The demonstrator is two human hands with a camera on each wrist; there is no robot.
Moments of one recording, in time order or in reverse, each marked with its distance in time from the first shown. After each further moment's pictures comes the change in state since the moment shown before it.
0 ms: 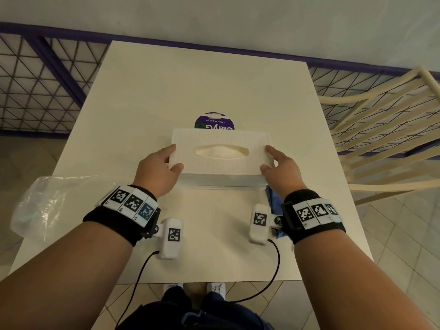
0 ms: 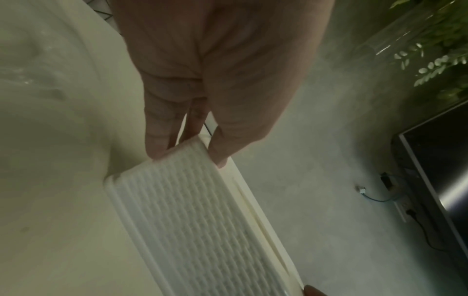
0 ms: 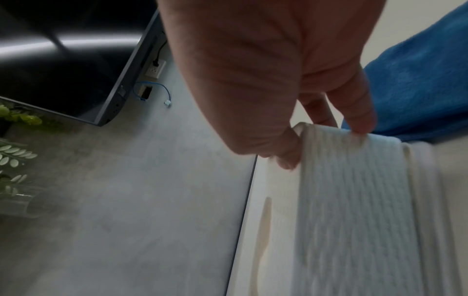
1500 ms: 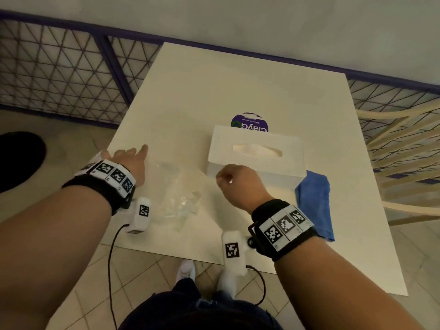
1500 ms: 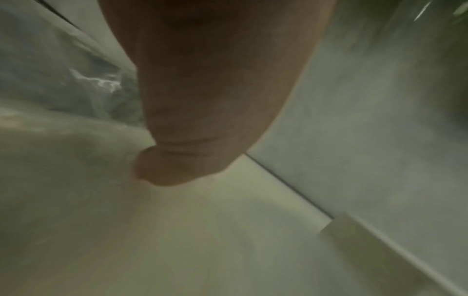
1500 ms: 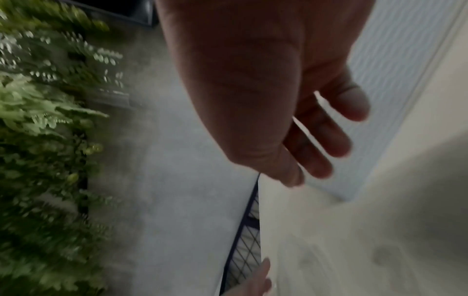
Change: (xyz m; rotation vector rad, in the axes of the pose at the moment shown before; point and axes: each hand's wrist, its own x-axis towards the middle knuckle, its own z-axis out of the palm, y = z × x) left_hand -0.010 -0.099 -0.095 0.979 -0.284 -0.281; right_hand -0.088 -0.086 0.093 -0.271 -0.290 -0.436
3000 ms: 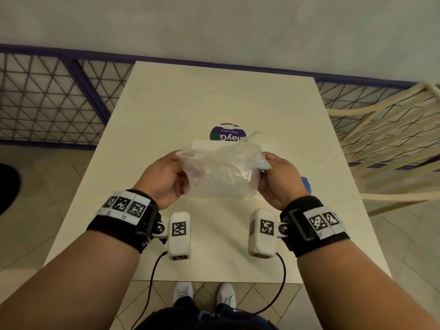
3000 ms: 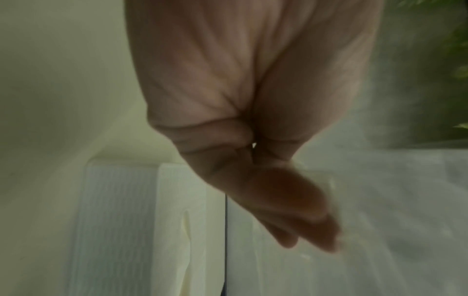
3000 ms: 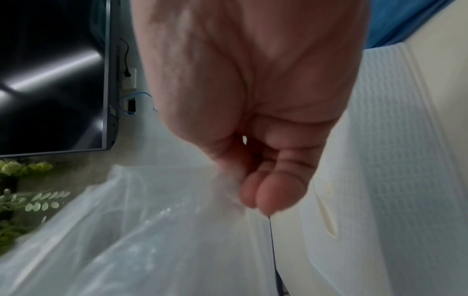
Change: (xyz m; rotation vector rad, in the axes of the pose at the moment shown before) left_hand -0.072 0.101 -0.055 -1.934 -0.231 0.508; right_hand -0.010 0.045 -0.071 1.310 0.216 0.246
